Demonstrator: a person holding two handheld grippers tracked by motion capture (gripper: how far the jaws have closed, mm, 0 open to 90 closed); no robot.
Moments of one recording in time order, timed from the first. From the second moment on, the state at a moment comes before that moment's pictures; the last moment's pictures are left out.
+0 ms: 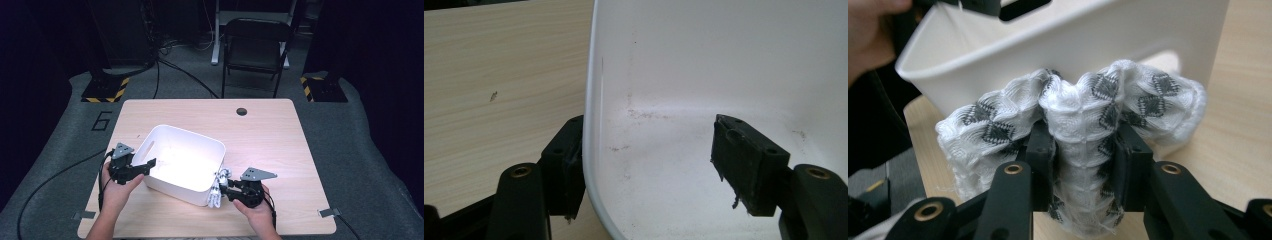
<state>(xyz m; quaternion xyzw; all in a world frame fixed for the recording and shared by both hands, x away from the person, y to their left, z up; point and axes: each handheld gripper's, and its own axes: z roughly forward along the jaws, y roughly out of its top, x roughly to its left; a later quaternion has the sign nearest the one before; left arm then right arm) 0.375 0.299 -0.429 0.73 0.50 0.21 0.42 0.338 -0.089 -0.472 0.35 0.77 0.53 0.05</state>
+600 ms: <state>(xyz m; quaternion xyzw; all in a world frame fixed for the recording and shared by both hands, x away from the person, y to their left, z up) 0.377 0.300 -0.430 0.72 0.50 0.20 0.43 0.340 -0.075 -0.504 0.34 0.83 0.44 0.04</state>
